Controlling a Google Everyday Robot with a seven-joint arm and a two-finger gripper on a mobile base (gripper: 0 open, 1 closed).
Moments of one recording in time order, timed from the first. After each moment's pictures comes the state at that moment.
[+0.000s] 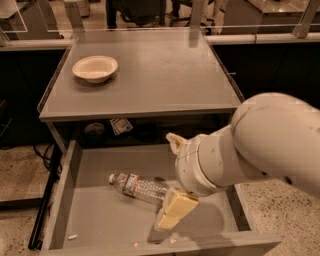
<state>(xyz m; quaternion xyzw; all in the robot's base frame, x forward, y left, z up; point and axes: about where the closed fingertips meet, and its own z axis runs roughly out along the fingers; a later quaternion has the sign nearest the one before) 0.385 -0.011 0.828 -0.65 0.69 0.09 0.30</state>
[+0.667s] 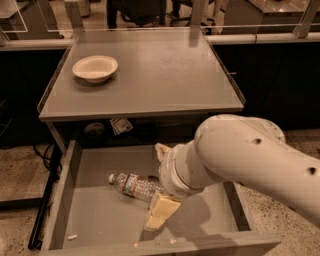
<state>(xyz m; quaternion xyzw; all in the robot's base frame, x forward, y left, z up) 0.401 0.010 0.777 -0.65 0.70 0.09 0.28</state>
